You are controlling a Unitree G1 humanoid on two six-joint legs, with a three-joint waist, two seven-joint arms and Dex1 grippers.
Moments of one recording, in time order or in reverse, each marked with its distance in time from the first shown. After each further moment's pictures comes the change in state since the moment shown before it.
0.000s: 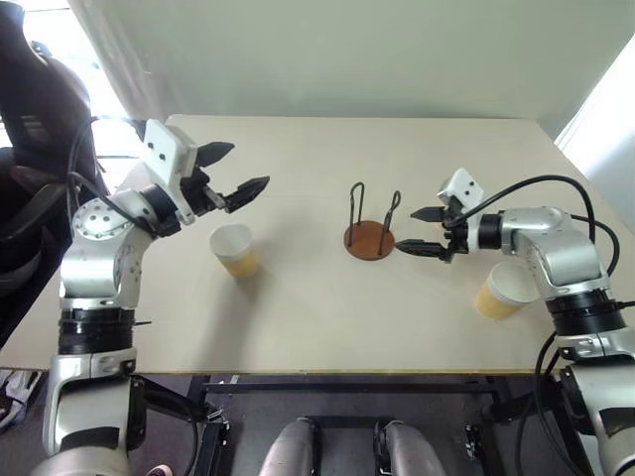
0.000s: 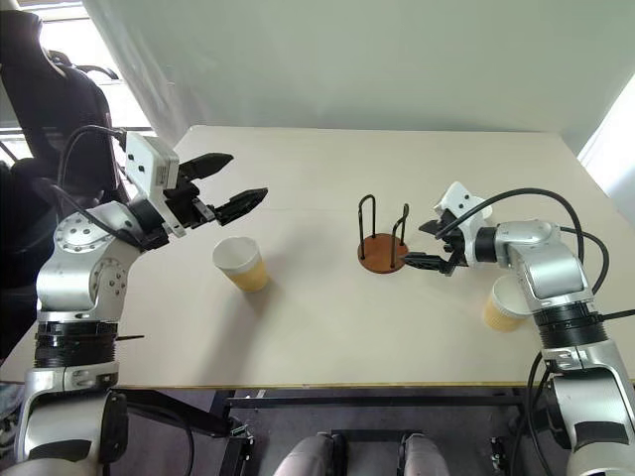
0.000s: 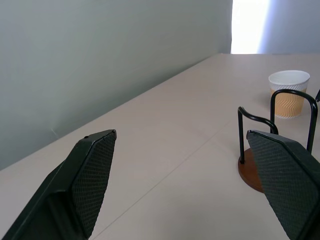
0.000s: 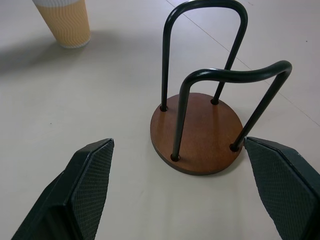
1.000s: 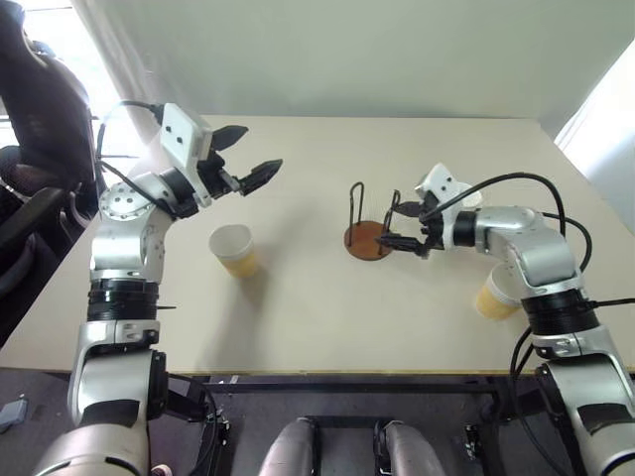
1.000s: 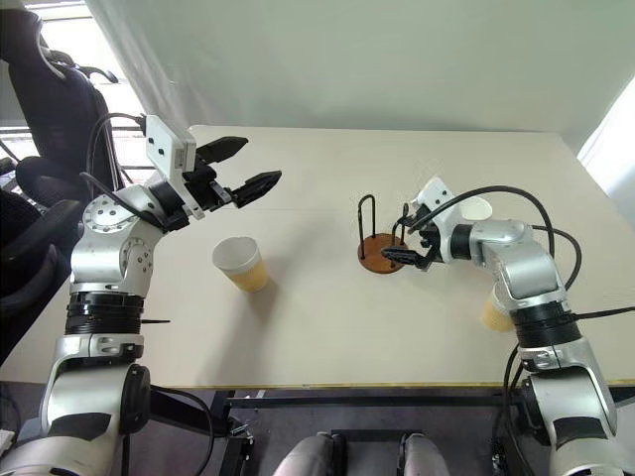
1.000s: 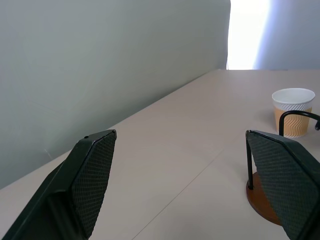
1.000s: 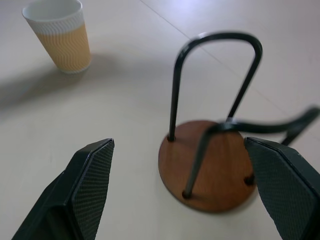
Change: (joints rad) left arm -0.150 -0.062 -0.044 0.222 0.045 -0.135 -0.036; right arm -0.026 0.118 0.013 -0.059 -0.013 0.068 -0.122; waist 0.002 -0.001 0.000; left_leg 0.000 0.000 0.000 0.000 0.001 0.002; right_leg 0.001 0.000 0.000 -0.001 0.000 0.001
